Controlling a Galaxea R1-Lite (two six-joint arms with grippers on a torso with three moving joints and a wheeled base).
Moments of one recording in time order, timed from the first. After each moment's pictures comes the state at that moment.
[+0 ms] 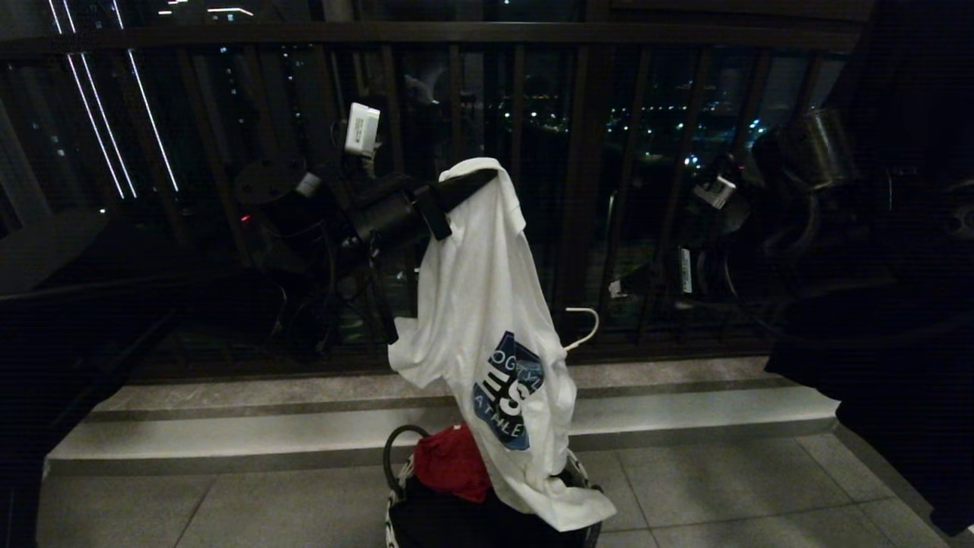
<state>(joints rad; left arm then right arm) -0.39 2.10 -1.36 -1.36 -0.74 -0.55 0.32 1.74 -1.46 0.35 0.15 0.31</state>
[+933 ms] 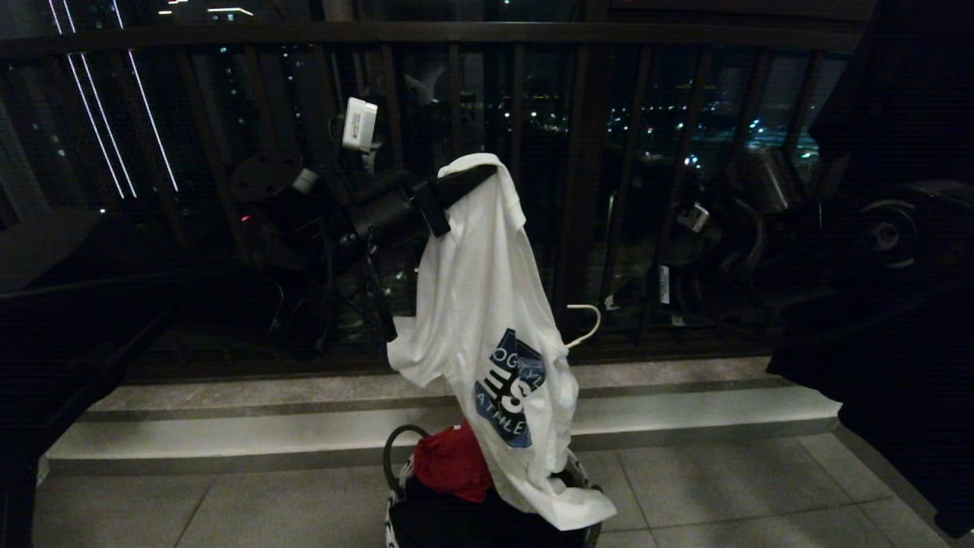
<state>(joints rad) -0.39 2.09 -1.36 -1.36 -0.74 -0.55 0.29 1.85 -1.48 0.34 0.09 0.38</state>
